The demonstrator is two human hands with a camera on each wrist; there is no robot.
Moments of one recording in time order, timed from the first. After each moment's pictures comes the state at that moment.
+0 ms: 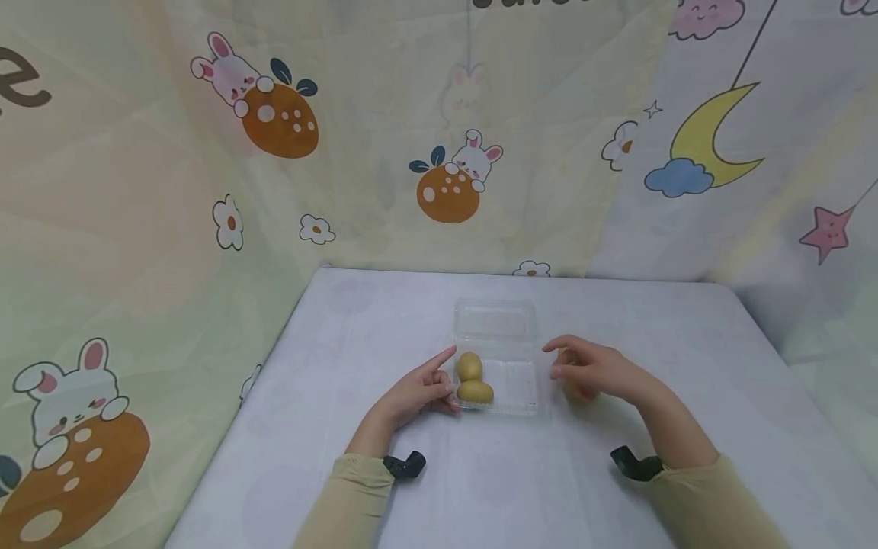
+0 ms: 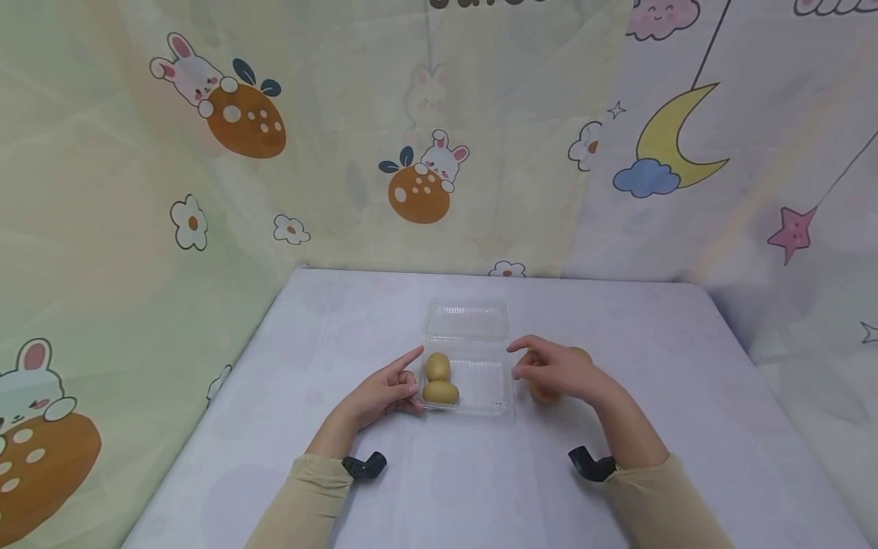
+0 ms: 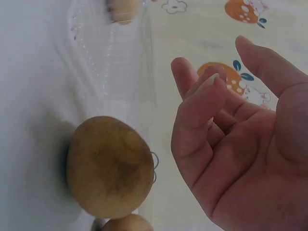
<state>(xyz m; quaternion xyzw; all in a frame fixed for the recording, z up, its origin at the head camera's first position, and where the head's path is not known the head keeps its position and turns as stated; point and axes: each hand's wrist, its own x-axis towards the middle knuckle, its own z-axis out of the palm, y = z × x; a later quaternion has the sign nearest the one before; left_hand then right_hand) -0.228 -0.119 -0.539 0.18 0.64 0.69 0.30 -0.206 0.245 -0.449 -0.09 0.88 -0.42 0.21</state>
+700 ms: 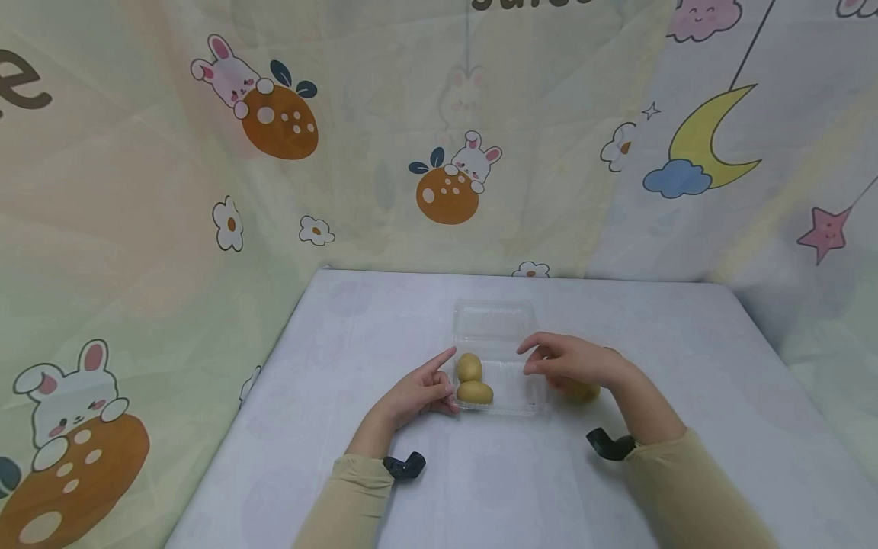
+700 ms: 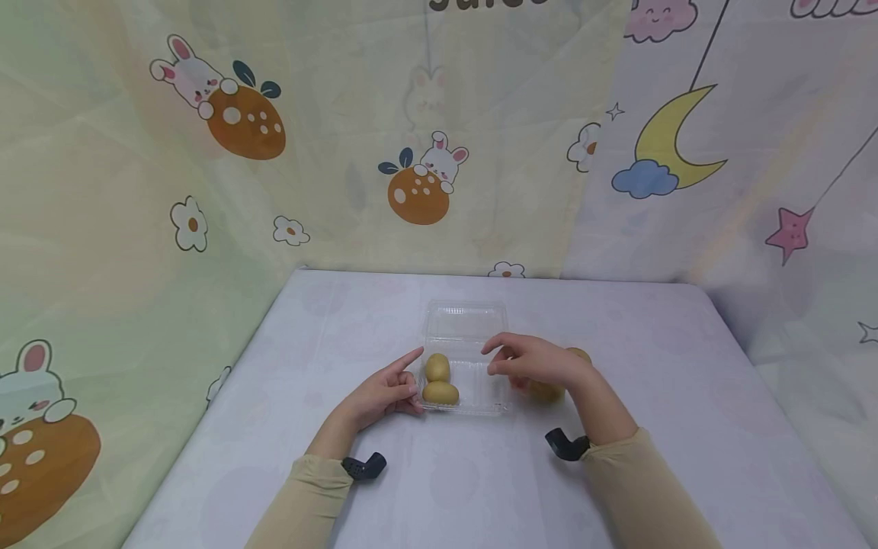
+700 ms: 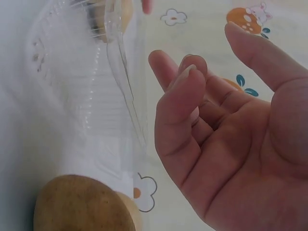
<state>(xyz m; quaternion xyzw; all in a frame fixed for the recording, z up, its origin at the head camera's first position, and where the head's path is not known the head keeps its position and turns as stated) -0.229 -0.119 -0.540 0.19 0.63 0.69 0.30 -0.227 0.216 -0.438 -0.17 0.86 -0.40 0.27</state>
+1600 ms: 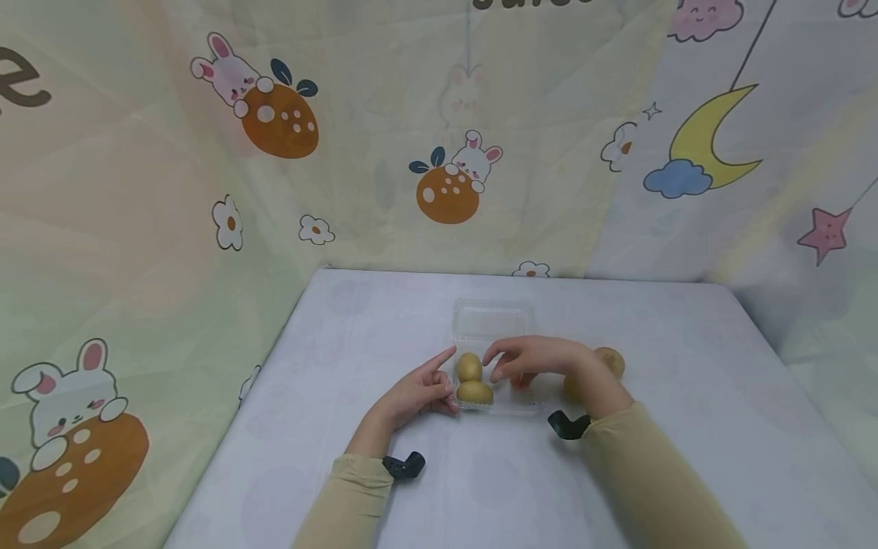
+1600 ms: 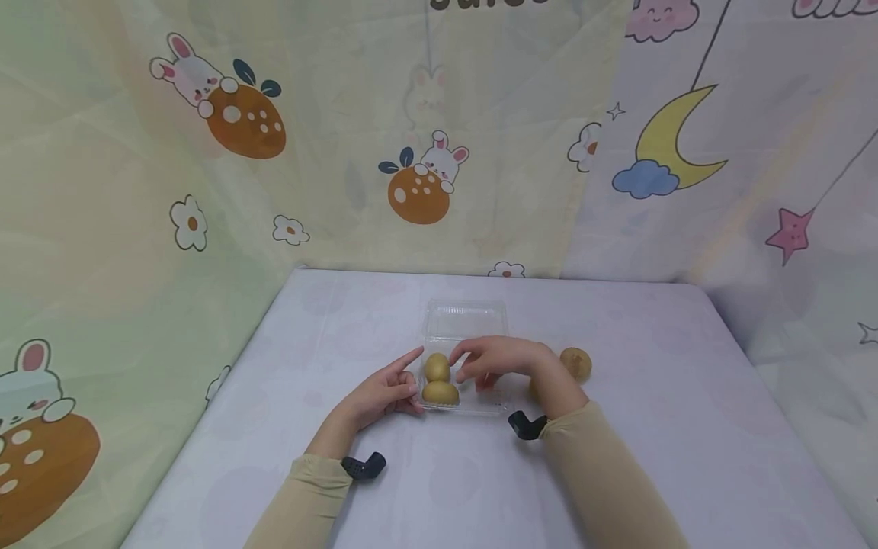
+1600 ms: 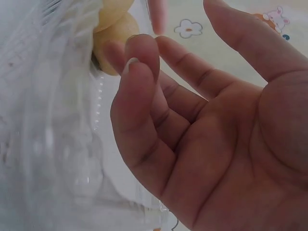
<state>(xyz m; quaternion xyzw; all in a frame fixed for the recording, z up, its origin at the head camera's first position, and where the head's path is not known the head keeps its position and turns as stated) -0.229 -0.120 -0.538 0.19 0.63 0.69 0.31 -0.258 0.166 -0.450 -0.21 0.83 -0.37 0.37</state>
